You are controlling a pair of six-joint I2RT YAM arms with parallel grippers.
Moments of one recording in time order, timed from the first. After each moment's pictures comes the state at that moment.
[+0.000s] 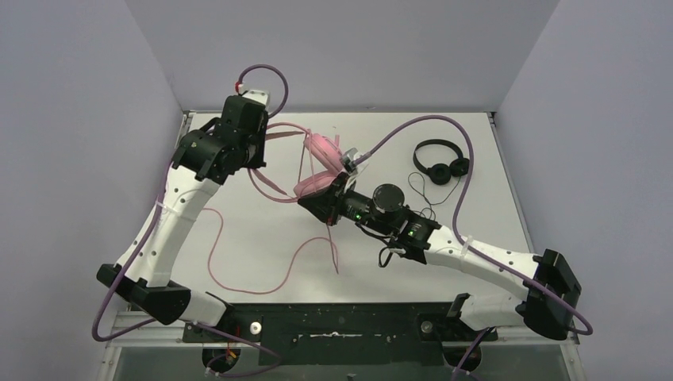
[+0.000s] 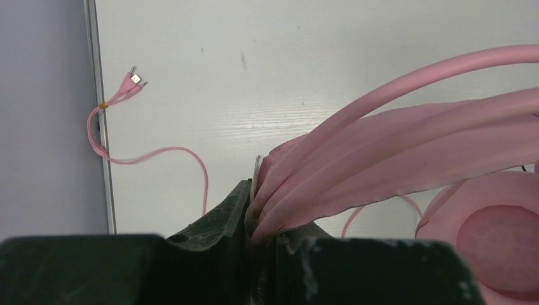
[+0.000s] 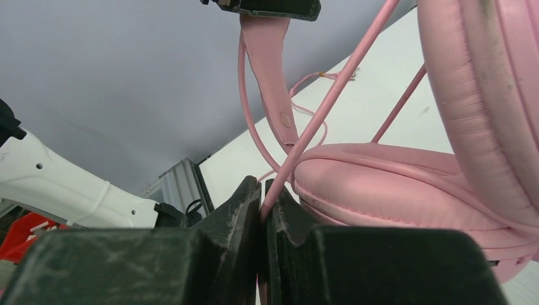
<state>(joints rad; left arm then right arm) -0.50 1.45 1.81 -1.15 -0.41 -0.22 0.98 1.27 0.89 0.41 -0.13 0.45</state>
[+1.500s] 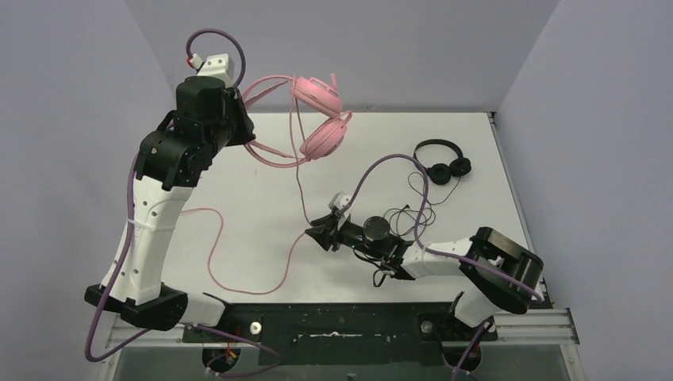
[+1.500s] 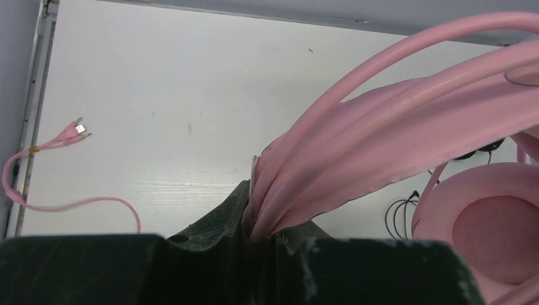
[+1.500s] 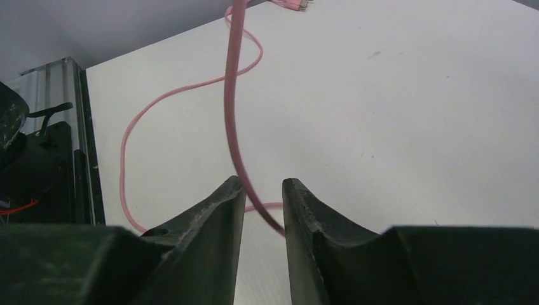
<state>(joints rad) -0.42 1.39 1.94 -1.03 -0.28 -0.37 0.98 1.50 0.54 0.90 -0.13 0.11</state>
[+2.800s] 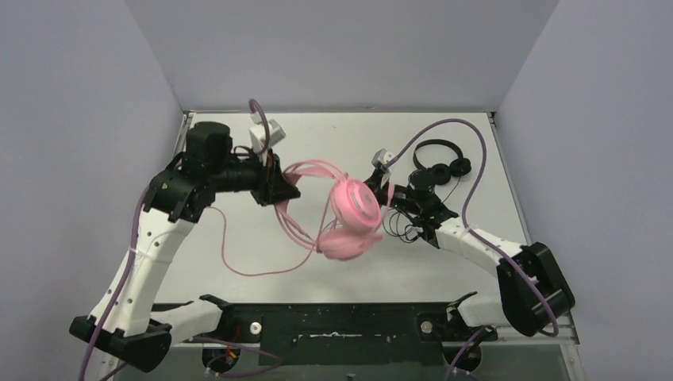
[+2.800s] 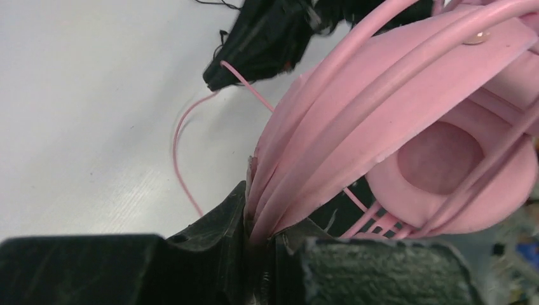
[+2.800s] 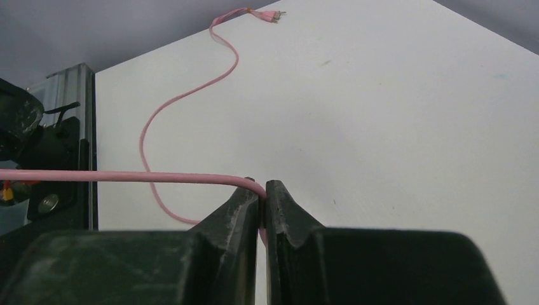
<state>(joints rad) -0.34 1.18 1.48 -0.86 0.77 -0.13 0.51 1.38 0.63 0.68 -0.67 0.15</state>
